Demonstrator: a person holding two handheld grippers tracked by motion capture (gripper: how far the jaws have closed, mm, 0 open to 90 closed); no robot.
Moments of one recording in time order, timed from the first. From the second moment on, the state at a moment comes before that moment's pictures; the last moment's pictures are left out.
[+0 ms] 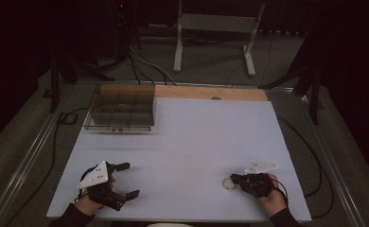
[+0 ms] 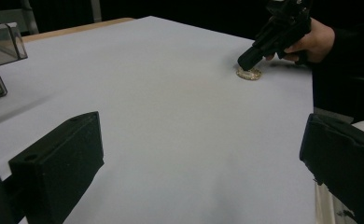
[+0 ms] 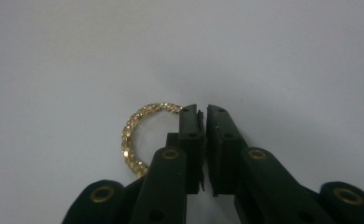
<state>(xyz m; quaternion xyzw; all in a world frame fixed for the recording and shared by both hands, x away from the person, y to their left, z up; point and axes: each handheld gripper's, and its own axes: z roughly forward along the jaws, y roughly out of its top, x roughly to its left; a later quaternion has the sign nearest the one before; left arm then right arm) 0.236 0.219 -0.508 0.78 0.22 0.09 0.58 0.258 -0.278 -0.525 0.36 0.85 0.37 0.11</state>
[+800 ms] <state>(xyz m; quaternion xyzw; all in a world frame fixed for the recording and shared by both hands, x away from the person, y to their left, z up) 0.237 0.218 -0.510 0.78 0.22 0.09 0.58 0.264 -0.256 -0.500 0.35 0.84 0.40 0.10</state>
